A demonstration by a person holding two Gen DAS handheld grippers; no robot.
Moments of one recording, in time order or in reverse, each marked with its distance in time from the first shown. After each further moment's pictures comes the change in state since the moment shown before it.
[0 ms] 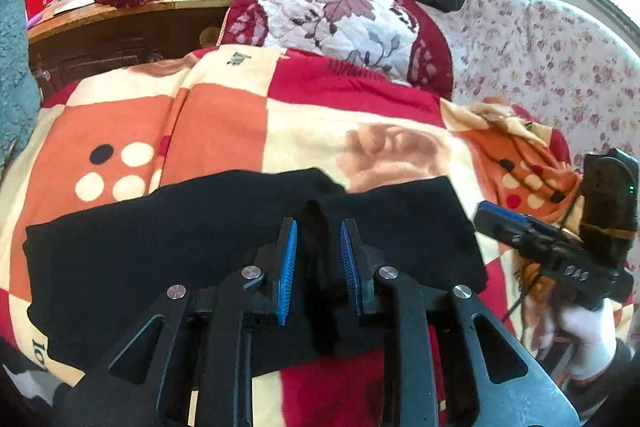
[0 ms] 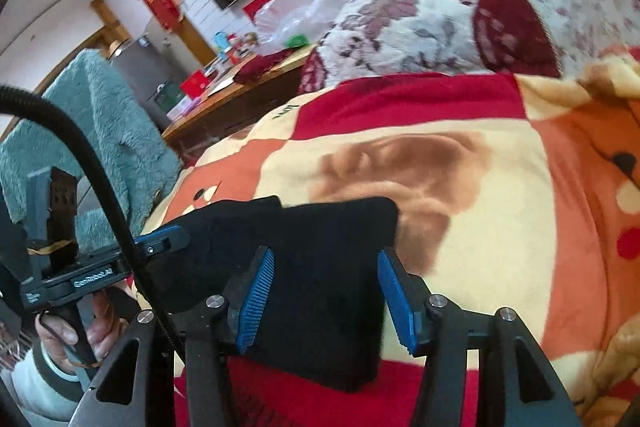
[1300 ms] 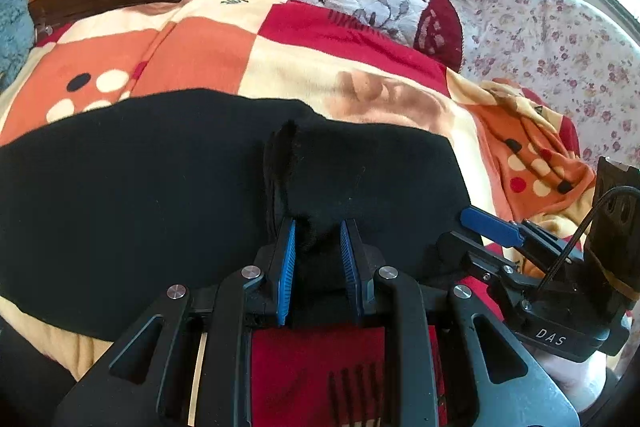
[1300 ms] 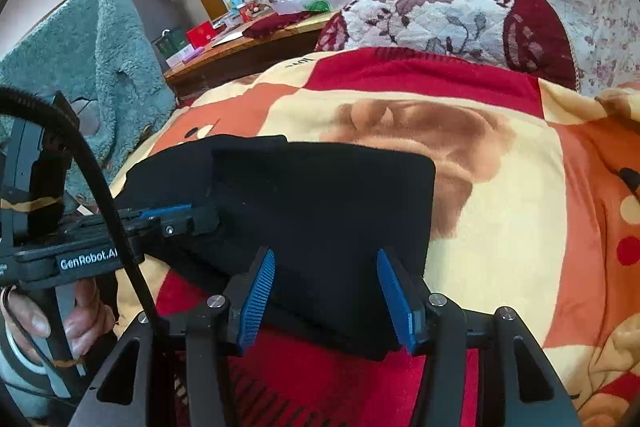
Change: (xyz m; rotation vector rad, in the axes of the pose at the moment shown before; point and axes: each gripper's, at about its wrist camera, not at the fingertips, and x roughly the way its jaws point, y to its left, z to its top) left arm 0.033 -0.016 -0.037 -0.097 0.089 0.004; right arm 0.020 0.023 -0.035 -0.152 0.088 -0.079
